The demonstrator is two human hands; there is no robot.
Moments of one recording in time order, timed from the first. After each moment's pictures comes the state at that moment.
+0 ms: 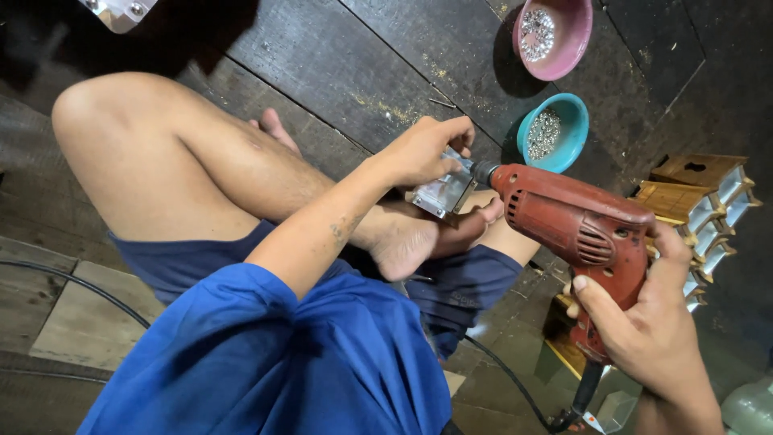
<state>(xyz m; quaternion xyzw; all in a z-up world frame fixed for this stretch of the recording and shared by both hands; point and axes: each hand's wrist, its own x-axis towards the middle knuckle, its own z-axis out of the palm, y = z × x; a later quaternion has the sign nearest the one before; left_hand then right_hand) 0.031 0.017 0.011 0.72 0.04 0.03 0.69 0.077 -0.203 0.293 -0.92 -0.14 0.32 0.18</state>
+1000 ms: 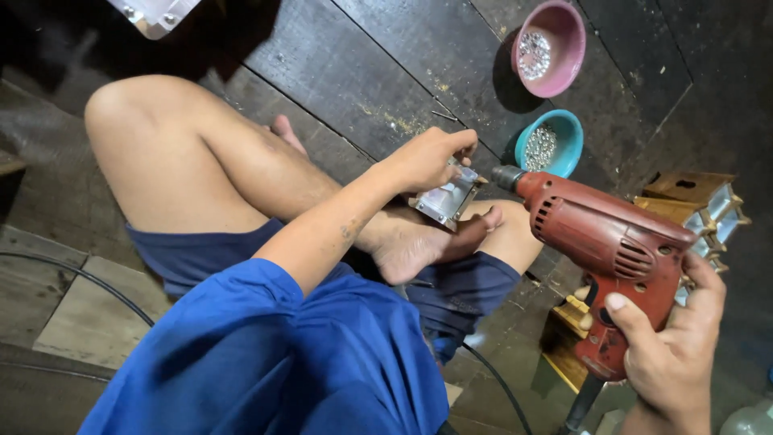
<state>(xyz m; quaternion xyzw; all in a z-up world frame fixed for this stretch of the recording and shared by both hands) 0.029 0.019 0.026 0.76 0.05 -0.03 0.64 0.076 -0.256 0.293 -0.92 -0.25 0.16 0.26</state>
